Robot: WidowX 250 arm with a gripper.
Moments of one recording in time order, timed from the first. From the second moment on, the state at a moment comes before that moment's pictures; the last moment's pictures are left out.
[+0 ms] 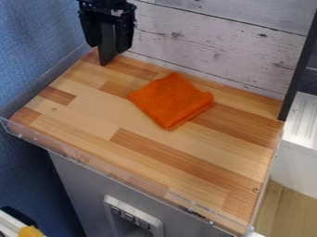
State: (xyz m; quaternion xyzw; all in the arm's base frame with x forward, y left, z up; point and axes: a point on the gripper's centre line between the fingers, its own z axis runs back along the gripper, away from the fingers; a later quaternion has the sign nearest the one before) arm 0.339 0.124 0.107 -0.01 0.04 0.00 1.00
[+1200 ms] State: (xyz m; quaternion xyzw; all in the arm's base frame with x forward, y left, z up) arm 0.350 0.022 0.087 0.01 -0.02 0.03 1.00
